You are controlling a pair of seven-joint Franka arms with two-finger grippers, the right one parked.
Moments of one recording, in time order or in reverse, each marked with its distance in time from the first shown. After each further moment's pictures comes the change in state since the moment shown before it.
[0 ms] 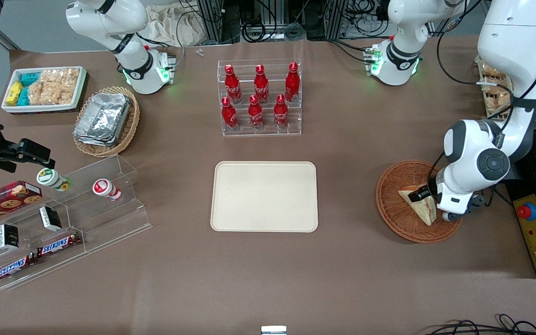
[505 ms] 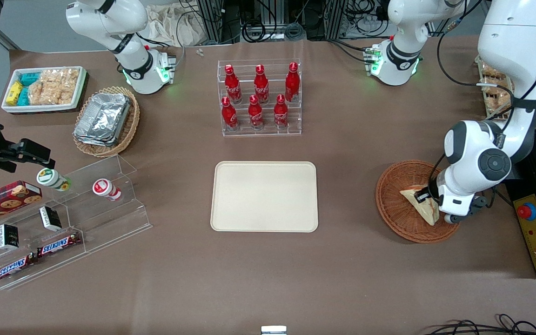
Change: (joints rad) arm -0.003 -0.003 -0.005 0.032 0.000 -0.017 -0.038
